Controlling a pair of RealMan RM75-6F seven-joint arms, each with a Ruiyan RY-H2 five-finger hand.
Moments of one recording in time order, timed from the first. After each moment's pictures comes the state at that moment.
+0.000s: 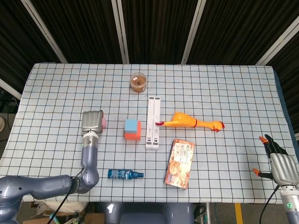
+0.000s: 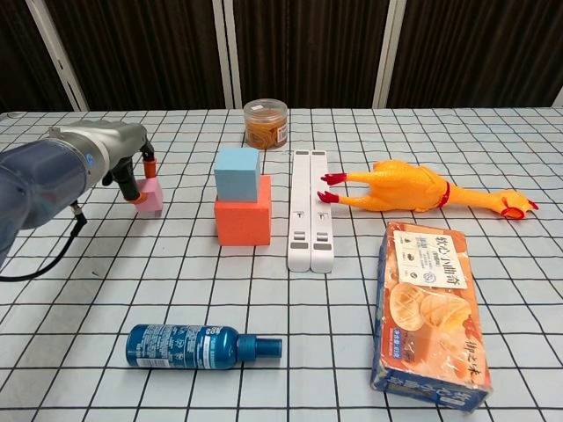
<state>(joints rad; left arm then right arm) -0.94 -1.76 -0.36 -1.42 0.36 1.29 1.06 0.11 -1.12 0.06 -1.52 -1.40 1.32 0.08</state>
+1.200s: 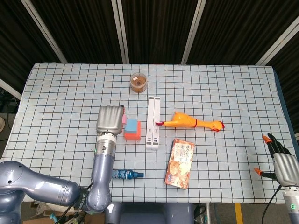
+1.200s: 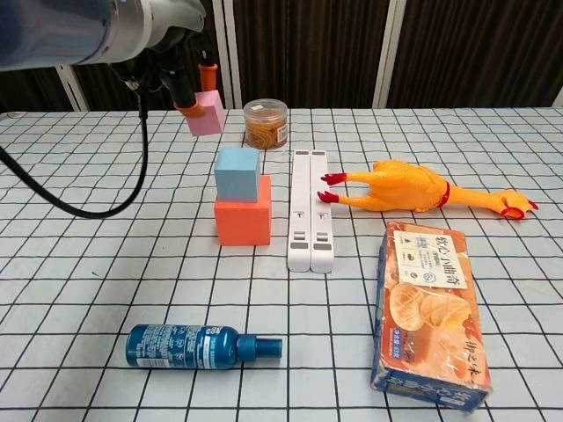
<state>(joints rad) -1.16 -1.67 -0.60 -1.95 0.16 1.70 1.30 0.10 -1.11 0.06 -1.52 -1.41 1.34 0.13</state>
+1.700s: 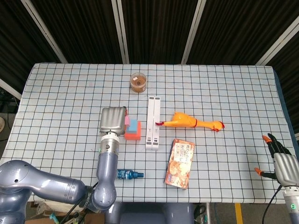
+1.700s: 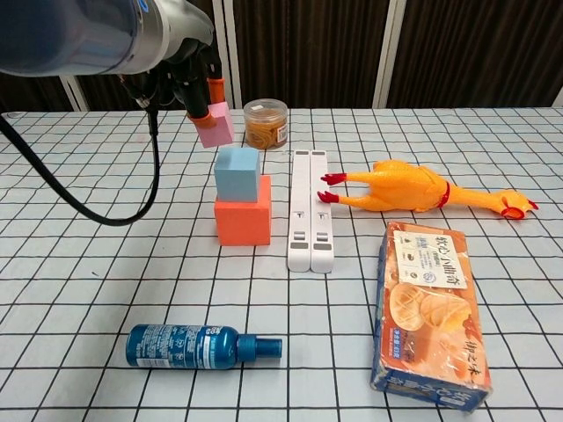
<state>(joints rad) -1.20 -1.69 -0.62 -1.90 0.10 1.69 1.27 0.10 -1.11 0.06 -1.52 -1.41 1.34 0.14</state>
